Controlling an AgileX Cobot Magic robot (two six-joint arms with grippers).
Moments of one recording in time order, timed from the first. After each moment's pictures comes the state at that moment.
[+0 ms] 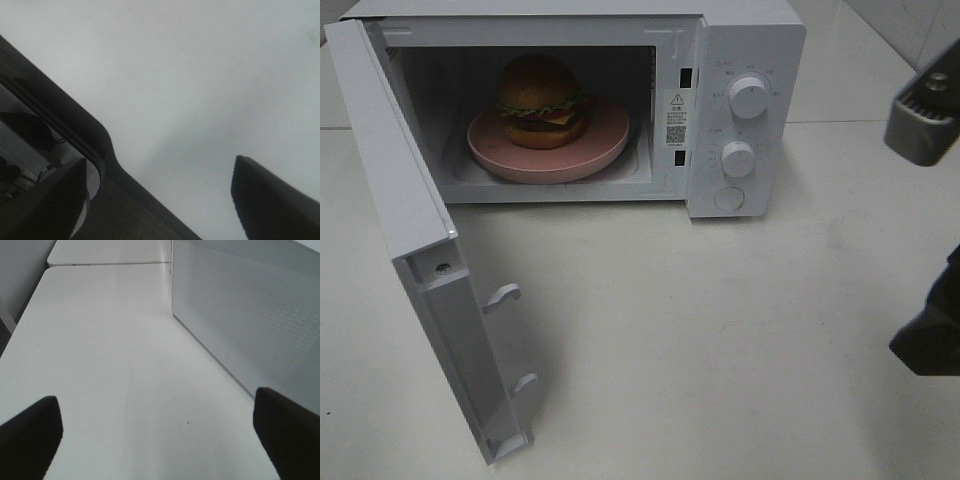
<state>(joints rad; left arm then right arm) 0.06 0.00 -0.50 -0.10 1.04 0.10 0.69 0.98 -0.82 -0.10 1.07 -0.03</state>
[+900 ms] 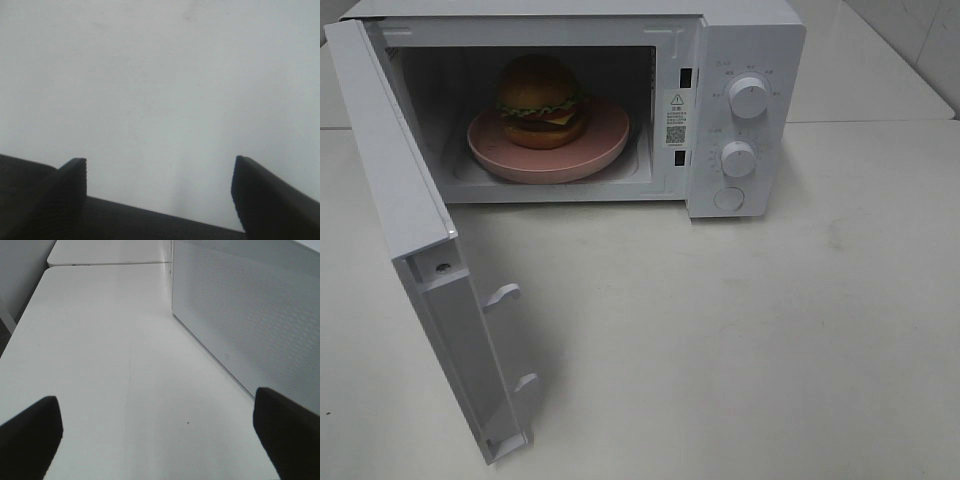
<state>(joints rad) 0.06 0.00 -0.50 -0.10 1.04 0.10 0.24 0.35 -0.53 -0.07 1.03 0.05</state>
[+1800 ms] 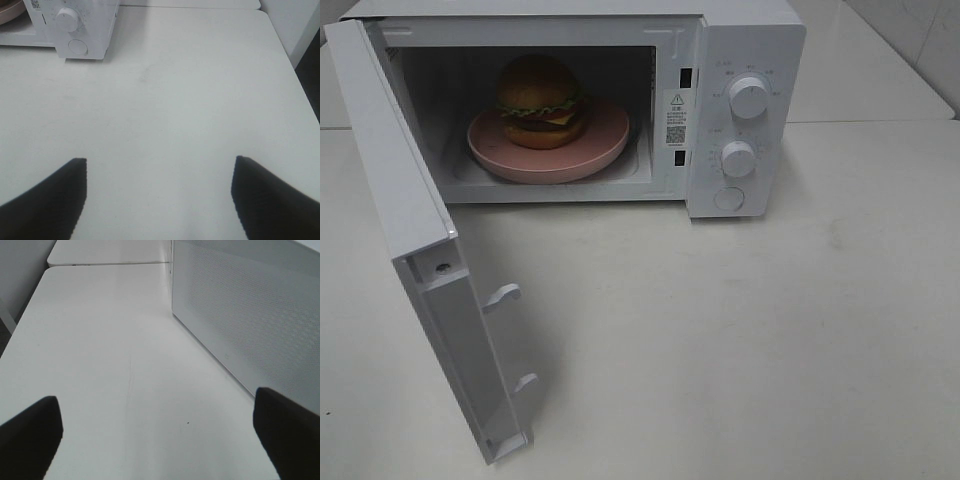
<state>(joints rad) 0.06 0.00 -0.50 -0.10 1.04 0.10 0.08 0.00 -0.51 -0.07 1.04 0.05</state>
